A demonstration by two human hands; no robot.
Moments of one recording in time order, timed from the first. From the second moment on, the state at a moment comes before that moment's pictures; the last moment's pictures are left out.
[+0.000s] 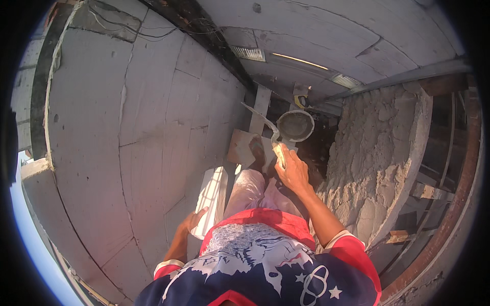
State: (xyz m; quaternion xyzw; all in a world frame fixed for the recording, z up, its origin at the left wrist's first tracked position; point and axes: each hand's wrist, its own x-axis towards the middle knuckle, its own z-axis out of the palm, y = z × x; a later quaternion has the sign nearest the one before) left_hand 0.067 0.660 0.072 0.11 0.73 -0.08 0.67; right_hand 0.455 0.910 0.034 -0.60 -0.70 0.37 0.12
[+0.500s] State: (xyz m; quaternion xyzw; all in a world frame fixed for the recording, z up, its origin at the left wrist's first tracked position) left_hand 0.078 0.717 0.036 0.11 0.78 -0.30 0.54; right_hand 0.529 0.946 -0.491 -0.69 -0.55 0.45 -0.14
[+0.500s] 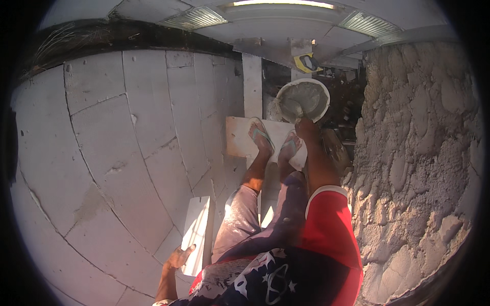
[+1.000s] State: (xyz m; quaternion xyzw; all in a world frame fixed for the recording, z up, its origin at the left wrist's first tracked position) left_hand 0.079 0.716 0.041 0.14 0.74 -0.22 0.62; right_hand 0.655 0.947 -0.363 -0.60 -0.18 0.78 -0.01
